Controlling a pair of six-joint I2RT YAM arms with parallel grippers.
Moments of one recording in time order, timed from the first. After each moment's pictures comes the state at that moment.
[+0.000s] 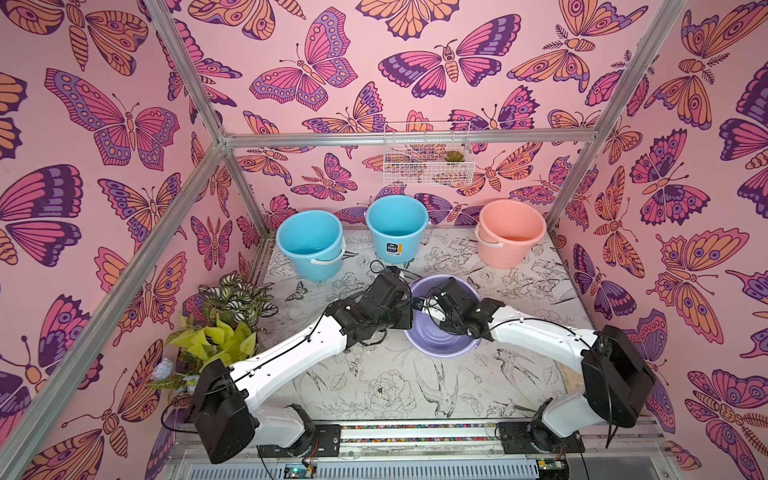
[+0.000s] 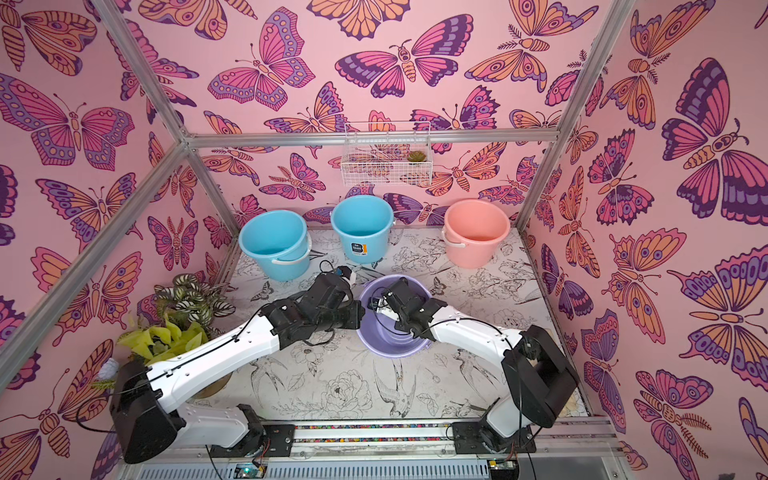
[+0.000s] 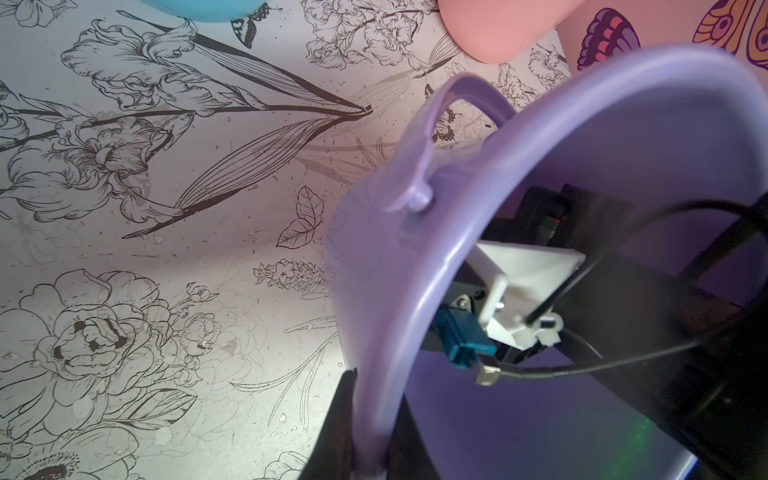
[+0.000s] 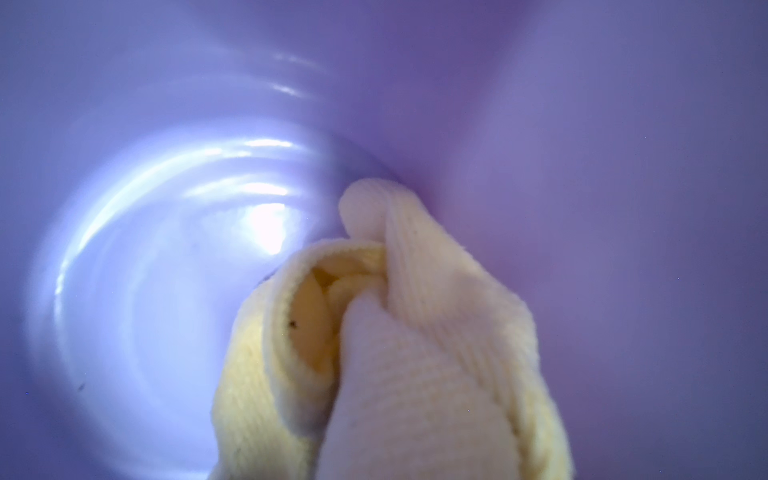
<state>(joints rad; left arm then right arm) -0.83 1.34 1.10 -0.56 -0.04 -0.64 0.76 1.54 1.02 -0.49 0.40 -0.68</state>
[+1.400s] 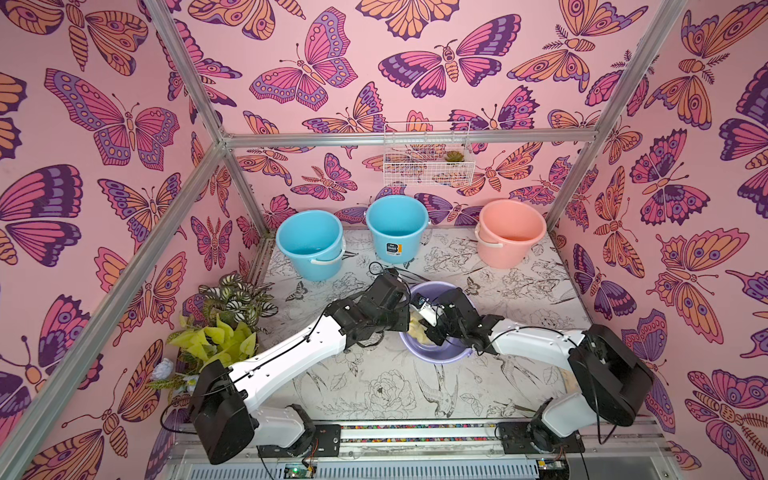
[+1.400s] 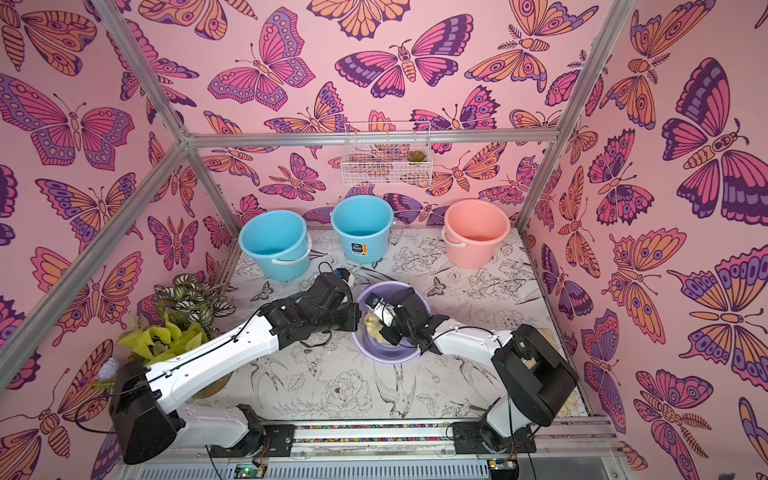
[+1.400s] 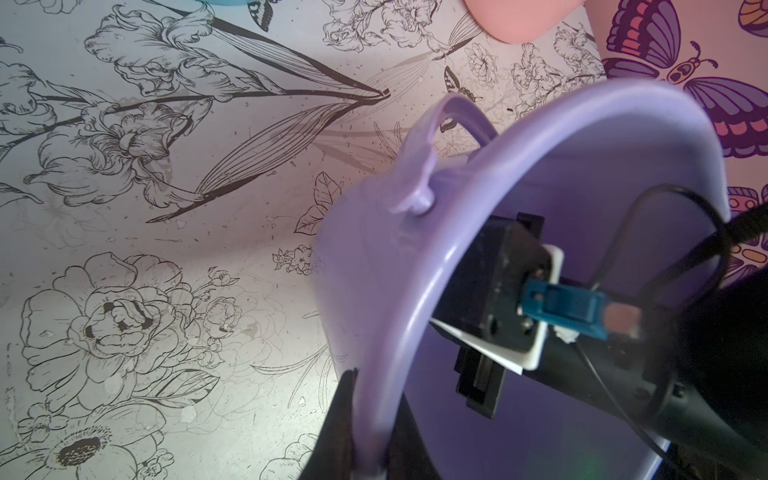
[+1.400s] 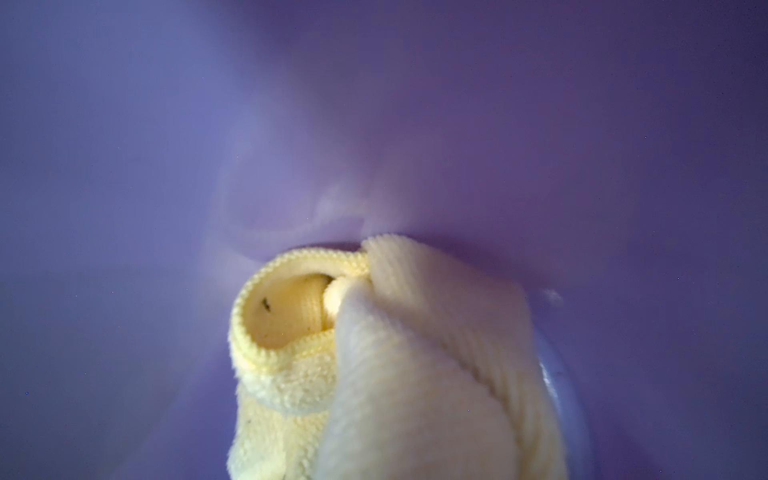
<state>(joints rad) -0.82 1.34 1.10 -0.60 -0.05 -0.63 0.75 1.54 0.77 0.05 -0.03 -0.23</state>
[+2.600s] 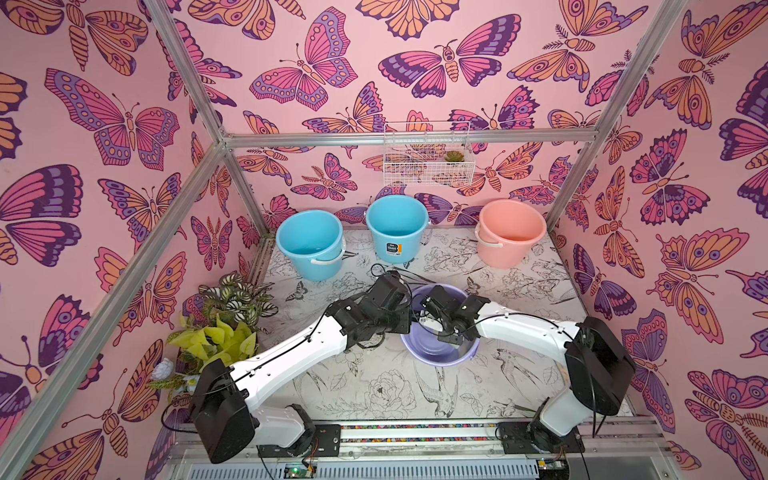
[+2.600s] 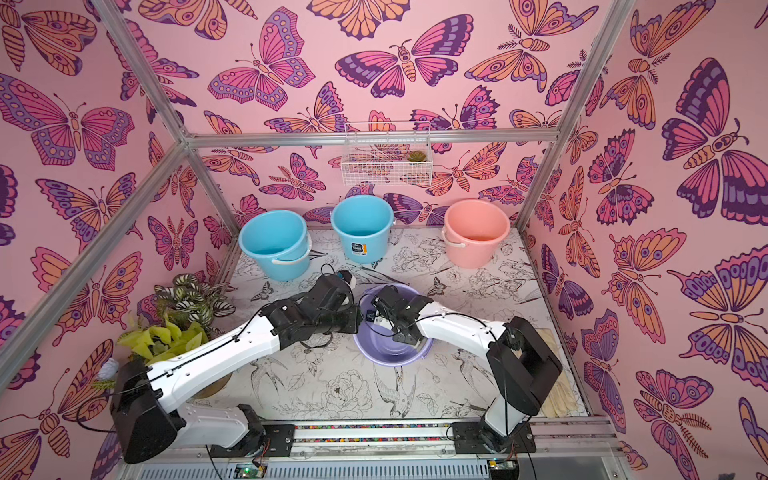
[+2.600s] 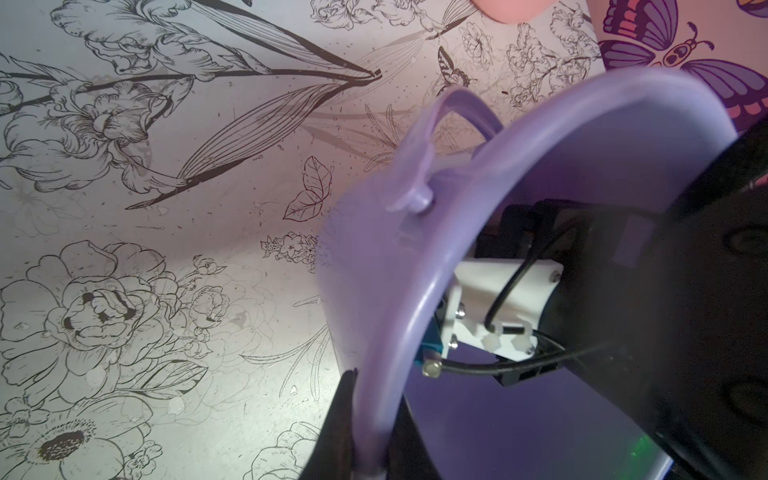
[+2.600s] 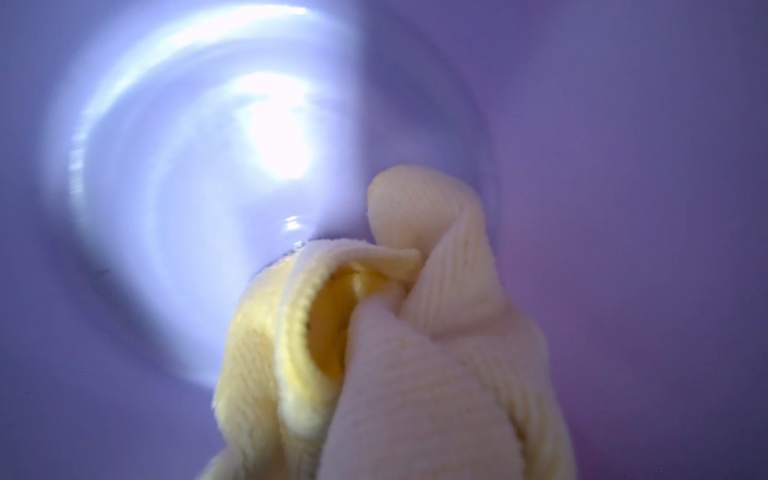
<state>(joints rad) -0.83 1.34 1.10 -0.62 -0.02 -0.64 0.82 1.63 1.09 -0.75 0.34 -0.55</state>
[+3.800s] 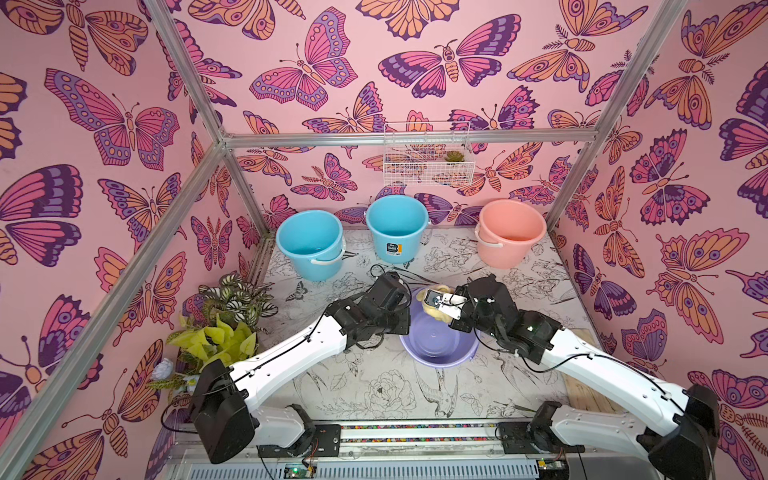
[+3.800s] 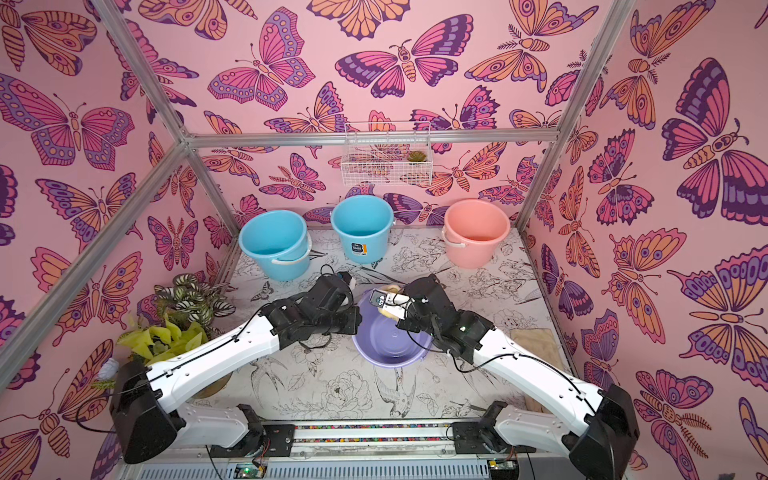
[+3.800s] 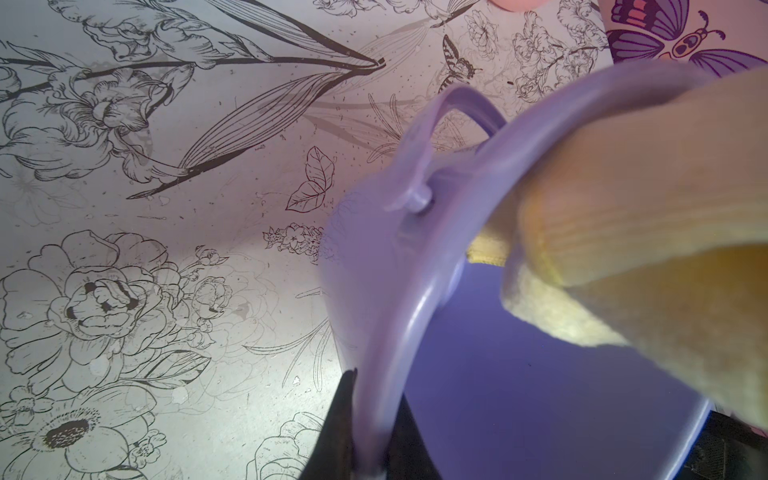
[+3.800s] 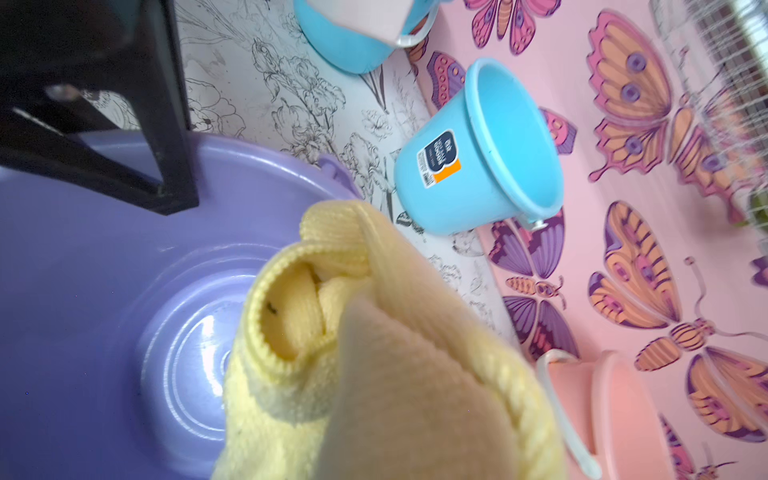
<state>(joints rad) -0.83 1.34 1.10 -0.64 0.00 -0.64 0.80 1.14 0.95 -0.37 0.17 -0.70</state>
